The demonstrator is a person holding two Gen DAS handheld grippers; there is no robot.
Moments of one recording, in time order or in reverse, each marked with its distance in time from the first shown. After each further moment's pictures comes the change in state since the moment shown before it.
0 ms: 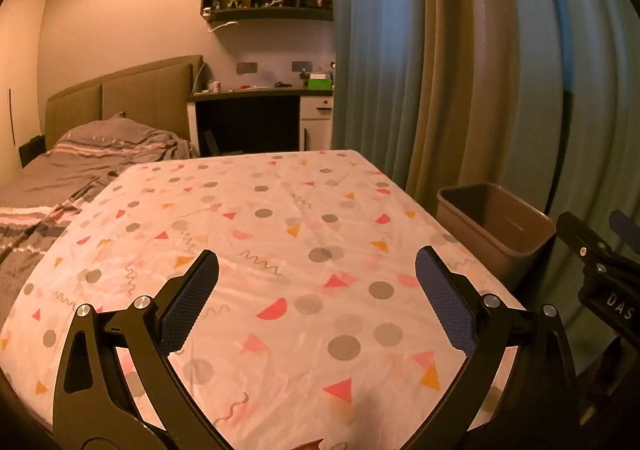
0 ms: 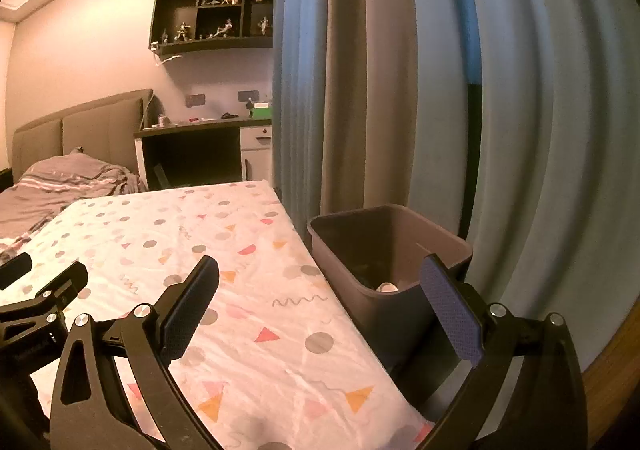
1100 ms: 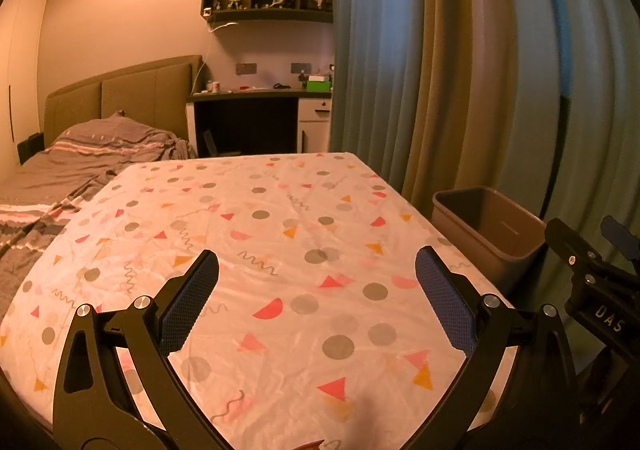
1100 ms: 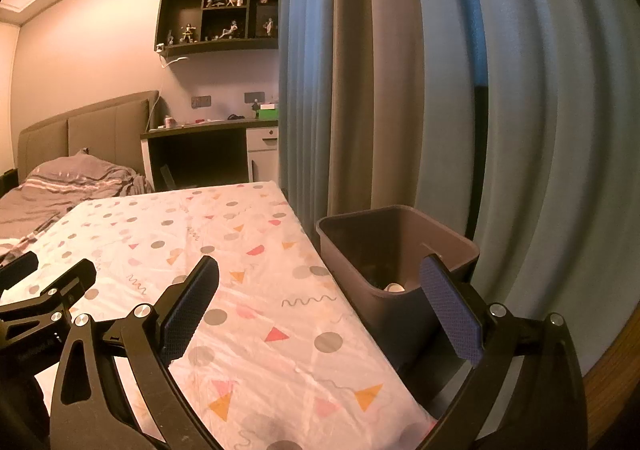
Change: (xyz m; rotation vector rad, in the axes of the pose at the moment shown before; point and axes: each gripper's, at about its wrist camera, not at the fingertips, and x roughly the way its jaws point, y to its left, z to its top) left arm -0.003 -0.002 0.000 -0.002 -0.002 -0.003; right arm -0.005 0.010 0.000 -0.002 -0.002 0.015
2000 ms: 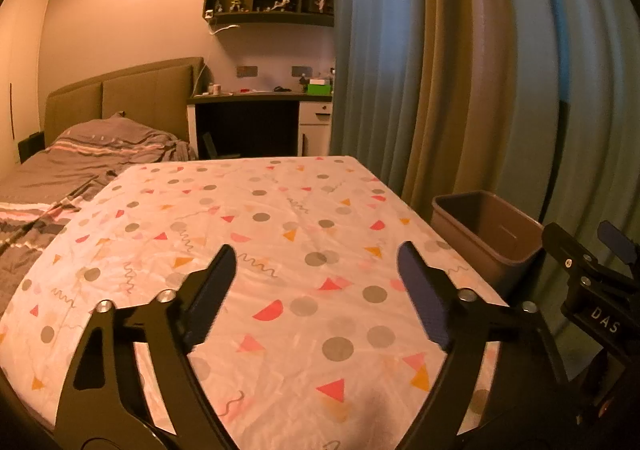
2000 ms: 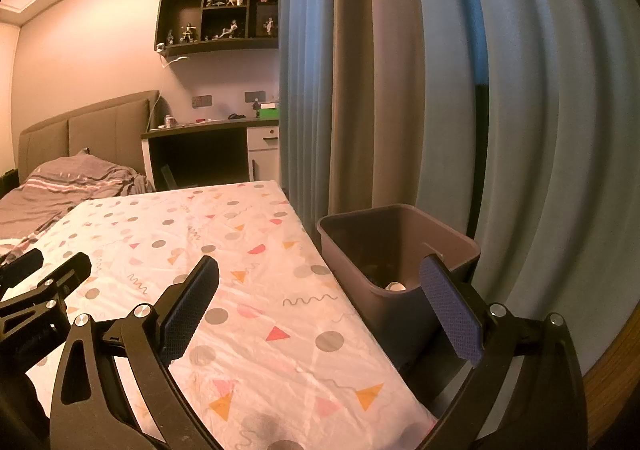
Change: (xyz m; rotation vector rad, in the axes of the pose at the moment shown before) left arm -0.001 -0.014 0.004 -0.008 -0.009 -0.001; right arm 0.000 0.000 0.000 0.004 0.000 0.001
